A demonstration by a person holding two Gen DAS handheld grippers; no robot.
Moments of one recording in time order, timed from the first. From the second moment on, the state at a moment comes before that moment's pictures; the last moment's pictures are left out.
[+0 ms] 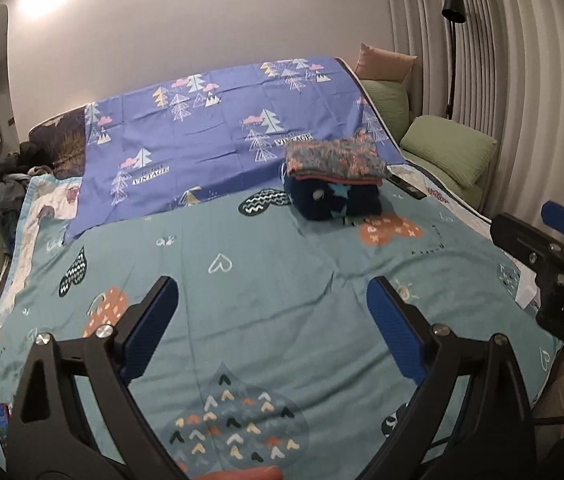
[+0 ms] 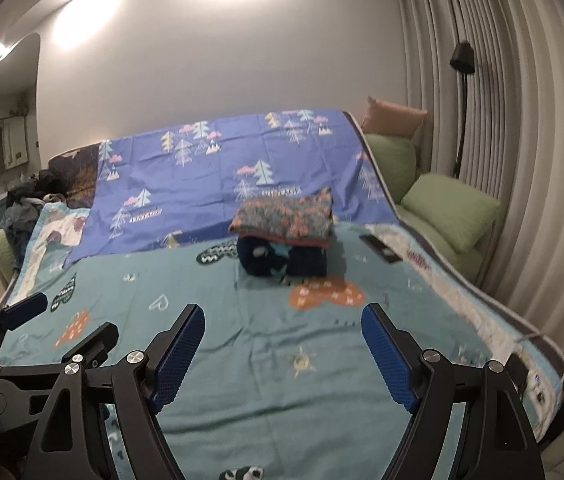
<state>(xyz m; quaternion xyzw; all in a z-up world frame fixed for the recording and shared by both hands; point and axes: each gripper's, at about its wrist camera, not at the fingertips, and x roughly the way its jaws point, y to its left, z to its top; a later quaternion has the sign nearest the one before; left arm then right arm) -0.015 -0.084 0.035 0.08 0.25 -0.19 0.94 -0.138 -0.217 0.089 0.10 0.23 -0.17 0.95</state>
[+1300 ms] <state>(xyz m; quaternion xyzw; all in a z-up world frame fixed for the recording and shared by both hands) -0.020 -0.083 0.026 0.08 0.27 -0.19 0.94 -0.132 -0.211 0.073 0.09 0.25 -0.18 0.95</state>
